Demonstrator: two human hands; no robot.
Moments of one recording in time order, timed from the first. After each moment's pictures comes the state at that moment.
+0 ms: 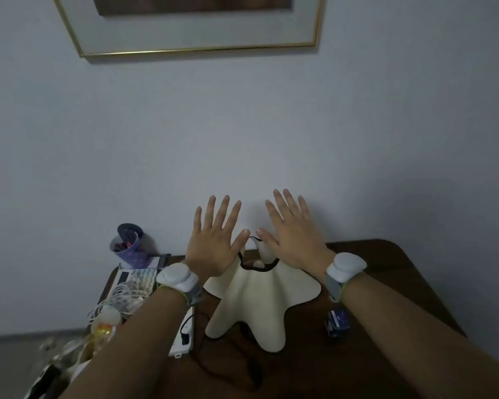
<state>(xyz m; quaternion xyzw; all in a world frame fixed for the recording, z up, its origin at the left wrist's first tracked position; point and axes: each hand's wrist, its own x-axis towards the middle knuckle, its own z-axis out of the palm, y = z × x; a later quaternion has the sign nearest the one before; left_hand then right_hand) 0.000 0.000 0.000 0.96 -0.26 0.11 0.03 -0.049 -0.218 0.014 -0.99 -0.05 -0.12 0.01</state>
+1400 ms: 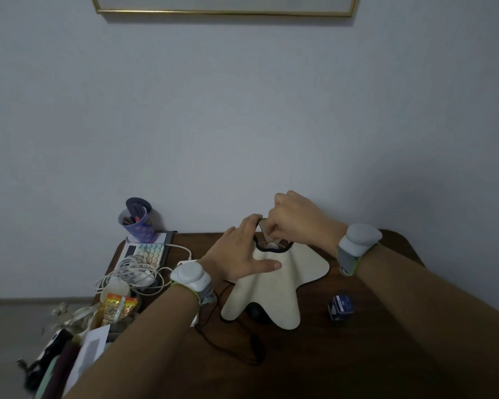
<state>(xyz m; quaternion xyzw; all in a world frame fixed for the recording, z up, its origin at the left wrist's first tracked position) -0.027 0.008 -0.034 0.90 -0.33 -0.08 0.26 -0.038 -0.192 0.043 -0.96 -0.26 -0.04 -0.06</state>
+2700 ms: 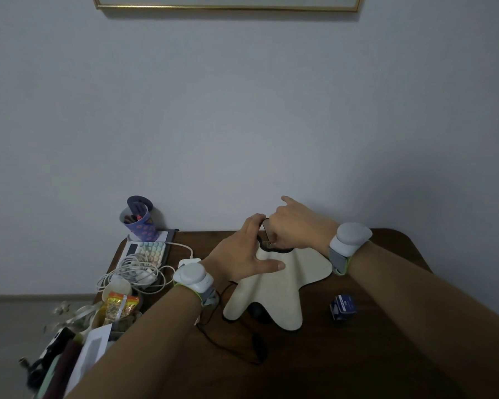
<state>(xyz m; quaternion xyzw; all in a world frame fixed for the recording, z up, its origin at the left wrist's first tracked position) -0.032 0.007 -0.029 0.89 -0.30 -0.13 0.33 -0.024 -0.182 0.026 -0.95 -0.26 0.07 -0.16</state>
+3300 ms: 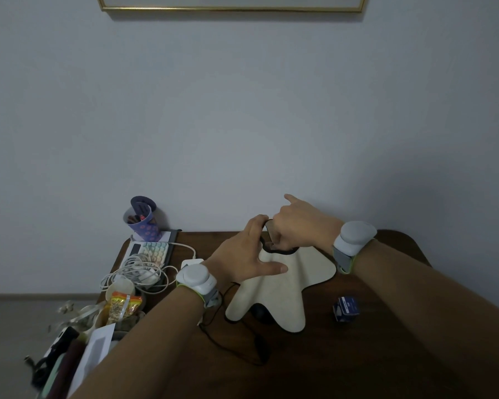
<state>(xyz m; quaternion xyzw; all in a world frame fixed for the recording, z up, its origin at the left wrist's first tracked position) -0.035 0.008 -0.024 0.89 -0.31 -0.13 0.31 -0.019 -0.186 0.027 -0.95 -0.27 0.07 -0.16</state>
